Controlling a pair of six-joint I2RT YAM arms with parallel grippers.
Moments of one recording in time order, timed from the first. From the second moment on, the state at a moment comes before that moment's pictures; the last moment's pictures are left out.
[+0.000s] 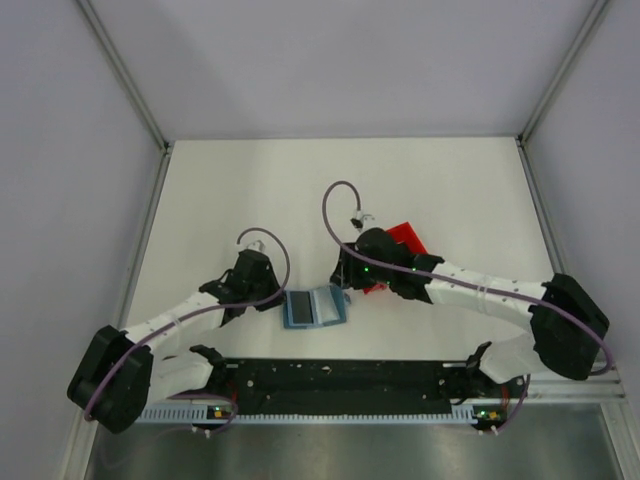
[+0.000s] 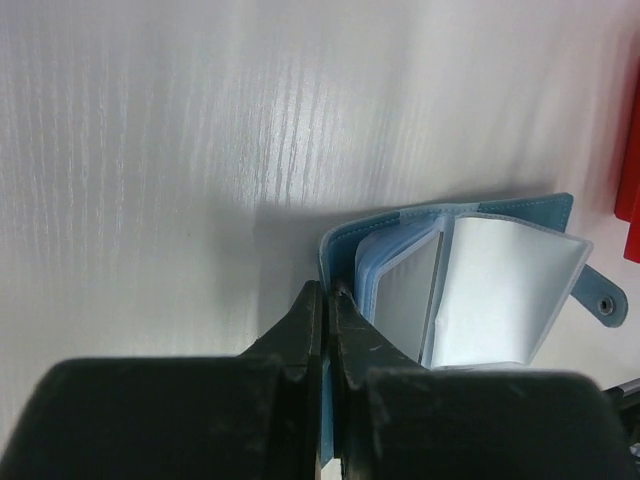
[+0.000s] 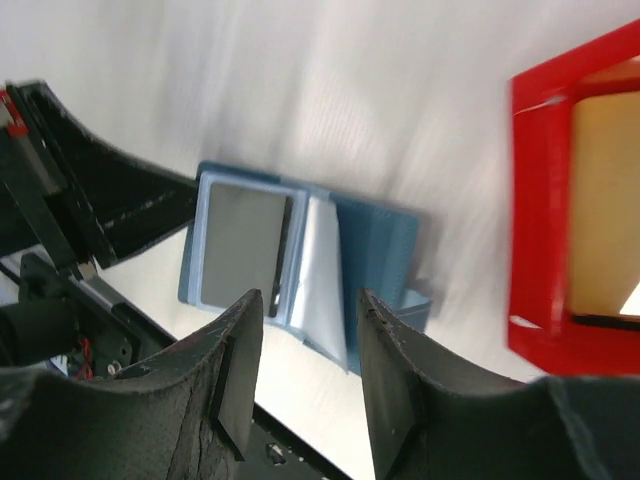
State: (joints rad) left arm -0.53 1.11 0.42 -0.21 0.04 -0.84; right arm 0.96 1.43 0.84 -0.13 0.05 0.74
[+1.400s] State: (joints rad) left arm -0.53 1.17 0.44 -0.23 0.04 -0.82; right arm 0.96 1.85 0.98 0.14 -0.24 0.89
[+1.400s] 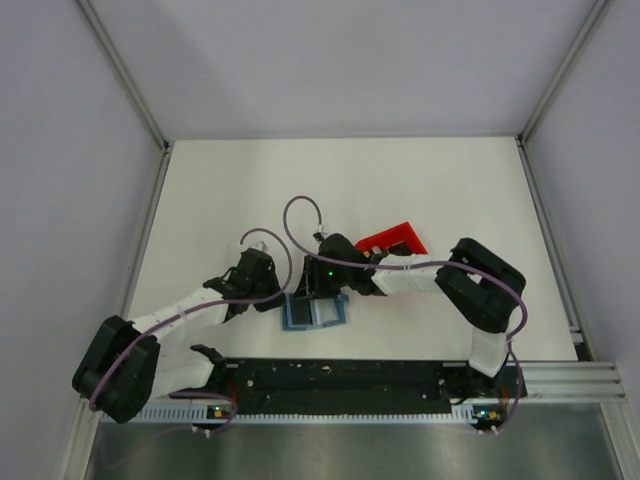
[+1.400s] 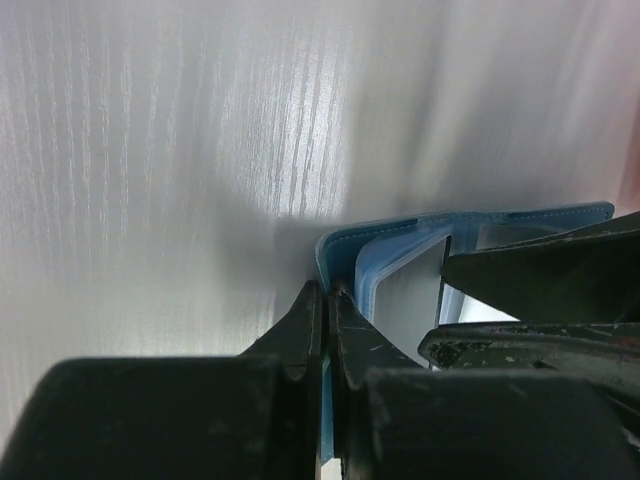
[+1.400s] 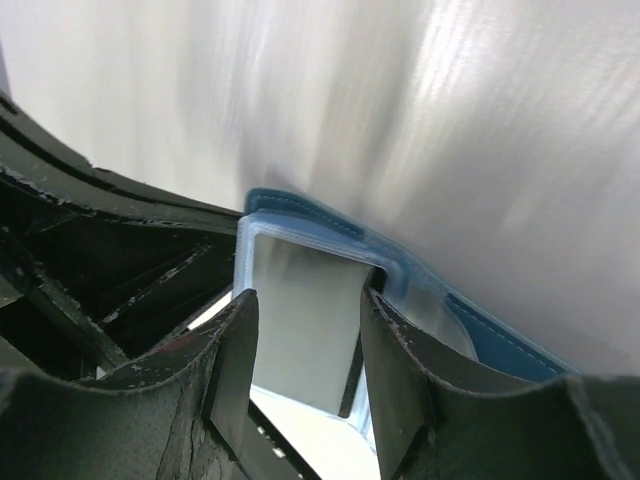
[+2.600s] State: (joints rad) left arm -0.53 1.18 0.46 -0.24 0.05 -0.81; right arm 0.94 1.73 0.94 0.03 -0.23 0.88
